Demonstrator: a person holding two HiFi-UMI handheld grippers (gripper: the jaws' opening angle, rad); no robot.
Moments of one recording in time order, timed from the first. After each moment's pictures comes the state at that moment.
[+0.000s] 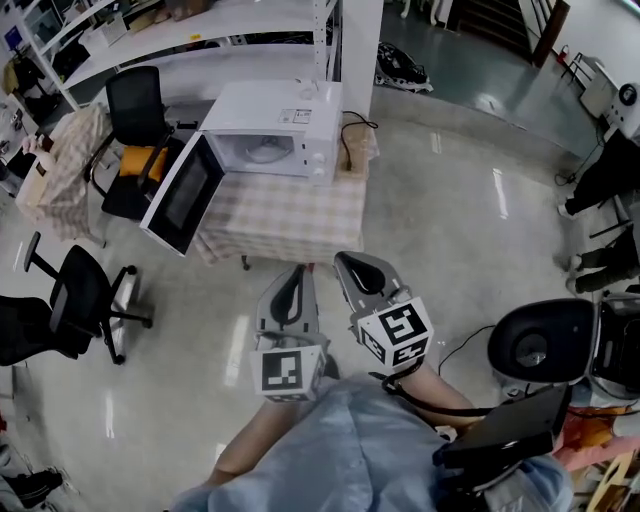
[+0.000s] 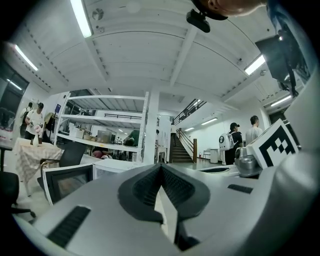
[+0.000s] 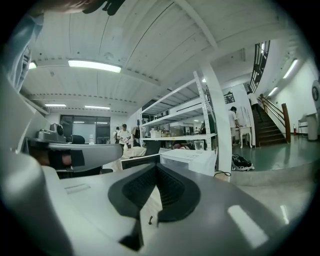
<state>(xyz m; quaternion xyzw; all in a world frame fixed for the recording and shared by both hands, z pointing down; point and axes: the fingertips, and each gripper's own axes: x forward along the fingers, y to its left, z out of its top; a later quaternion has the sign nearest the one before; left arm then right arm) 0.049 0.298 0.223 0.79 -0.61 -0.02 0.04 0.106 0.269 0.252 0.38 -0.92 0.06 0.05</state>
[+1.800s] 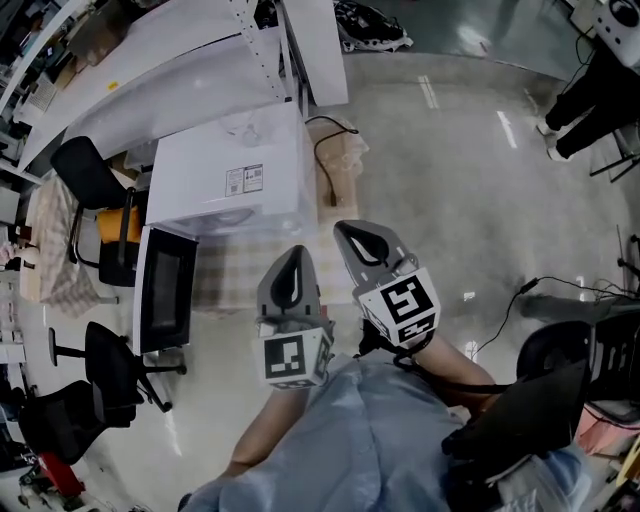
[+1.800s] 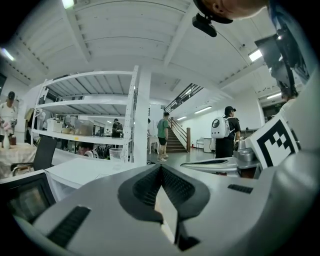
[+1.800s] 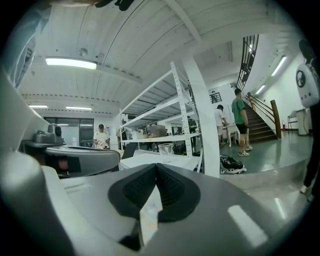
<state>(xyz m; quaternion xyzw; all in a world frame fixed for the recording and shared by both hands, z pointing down) 0.105 -0.003 0.253 0.82 -0.57 0.05 0.06 0.168 -0.028 0.269 0.44 -0.89 0.08 0.04</state>
